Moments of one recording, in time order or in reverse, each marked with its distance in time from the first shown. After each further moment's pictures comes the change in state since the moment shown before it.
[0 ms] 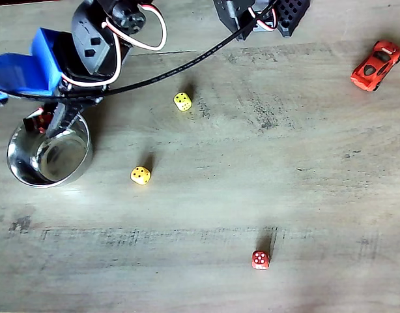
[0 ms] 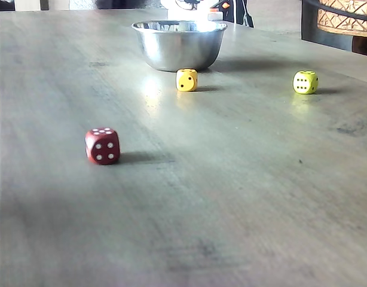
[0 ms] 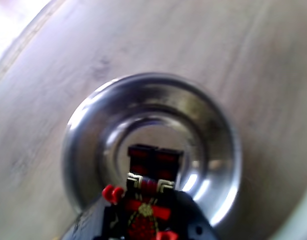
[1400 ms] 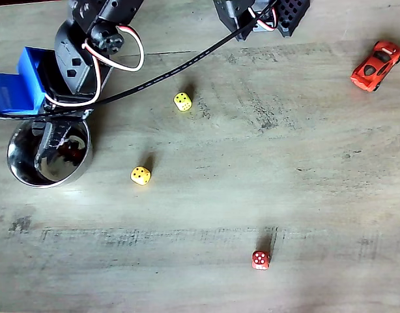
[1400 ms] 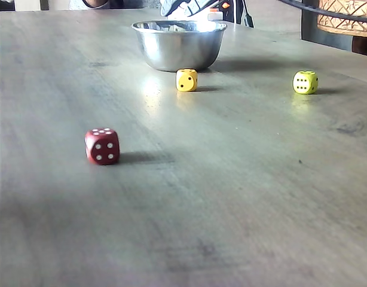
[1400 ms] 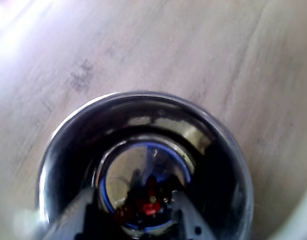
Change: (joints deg) arm 0.3 -14.7 -11.2 0.0 0.0
